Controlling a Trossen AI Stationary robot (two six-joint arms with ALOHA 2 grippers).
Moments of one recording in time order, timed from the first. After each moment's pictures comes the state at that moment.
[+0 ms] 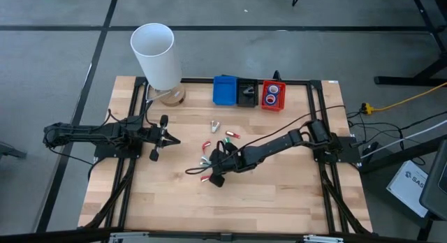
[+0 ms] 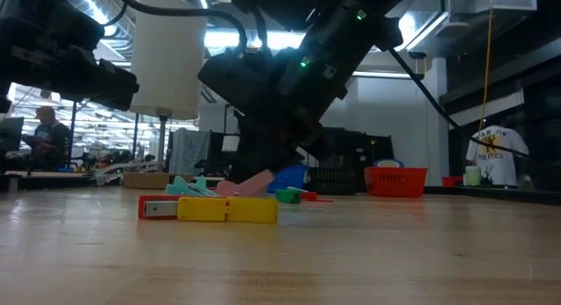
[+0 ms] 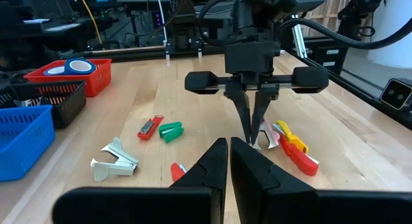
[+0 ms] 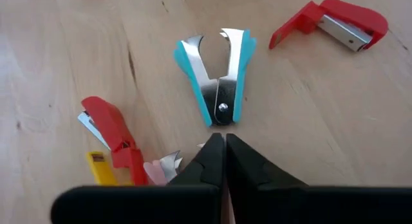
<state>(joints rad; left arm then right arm) 0.10 0.23 0.01 0.05 0.20 0.07 0.28 2.16 1.45 -0.28 0.27 0.62</state>
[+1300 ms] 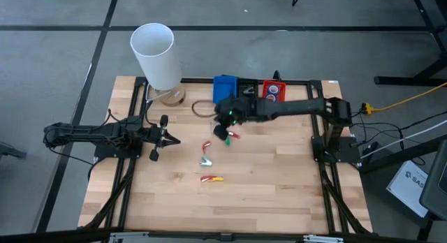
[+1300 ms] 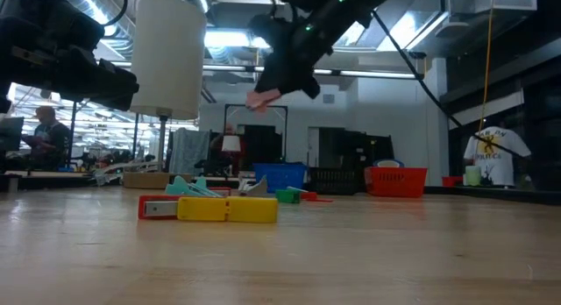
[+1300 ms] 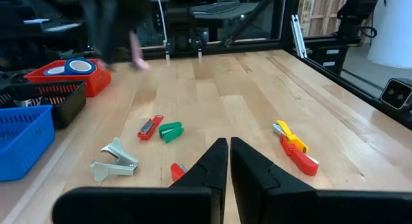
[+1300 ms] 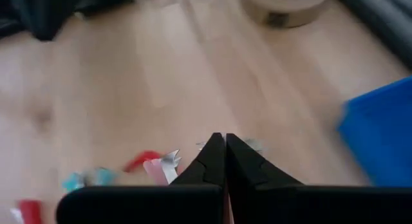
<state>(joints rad) 0.10 0.23 0.01 0.05 0.20 0.07 -0.10 1.86 1.45 -0.36 0.11 0.25</state>
